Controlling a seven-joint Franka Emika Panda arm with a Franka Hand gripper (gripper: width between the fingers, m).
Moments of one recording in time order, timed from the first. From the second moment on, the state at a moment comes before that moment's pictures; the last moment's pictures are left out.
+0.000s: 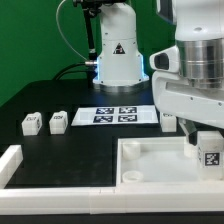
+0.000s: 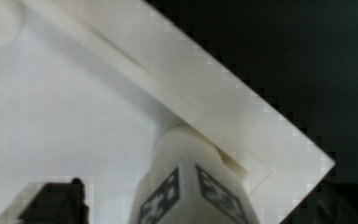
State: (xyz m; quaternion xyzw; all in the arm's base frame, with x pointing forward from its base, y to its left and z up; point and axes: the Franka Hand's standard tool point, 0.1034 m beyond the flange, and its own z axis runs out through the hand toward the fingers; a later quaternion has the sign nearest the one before) arm 0.631 0.127 0.066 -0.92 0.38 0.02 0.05
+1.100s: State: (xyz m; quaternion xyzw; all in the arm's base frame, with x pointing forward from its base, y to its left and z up) arm 0.643 0.115 0.070 -0.95 0.31 -0.02 0.05
